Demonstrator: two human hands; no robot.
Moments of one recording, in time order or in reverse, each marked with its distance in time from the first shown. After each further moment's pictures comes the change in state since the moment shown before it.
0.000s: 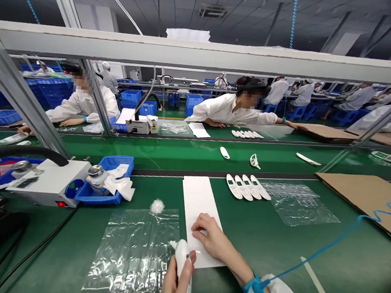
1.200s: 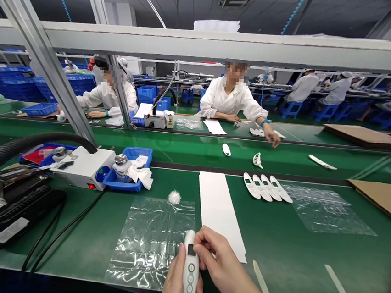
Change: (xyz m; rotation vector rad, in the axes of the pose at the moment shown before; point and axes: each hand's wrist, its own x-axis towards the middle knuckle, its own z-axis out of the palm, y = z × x) left_hand -0.025 0.043 -0.014 -0.044 -0.079 -0.174; right_hand -0.040 -0.086 0.018 0.462 -0.093 0.029
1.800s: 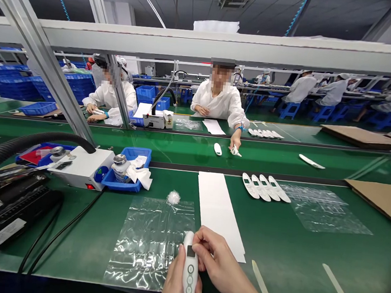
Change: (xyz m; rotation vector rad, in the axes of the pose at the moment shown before) left_hand 0.004 -0.005 -0.006 0.091 -0.002 -0.013; right_hand 0.003 0.008 0.003 -0.018 0.004 0.010
